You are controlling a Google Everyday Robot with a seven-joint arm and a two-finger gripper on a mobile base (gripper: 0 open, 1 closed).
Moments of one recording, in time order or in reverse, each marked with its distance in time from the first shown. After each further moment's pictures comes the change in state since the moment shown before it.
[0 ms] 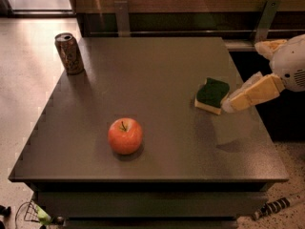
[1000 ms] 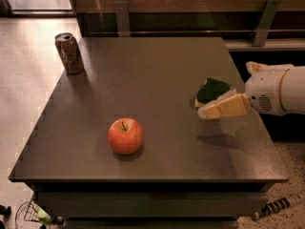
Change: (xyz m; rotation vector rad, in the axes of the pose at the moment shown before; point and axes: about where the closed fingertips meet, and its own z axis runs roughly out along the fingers) arm 0.022 0.008 0.047 0.159 -0.064 0.146
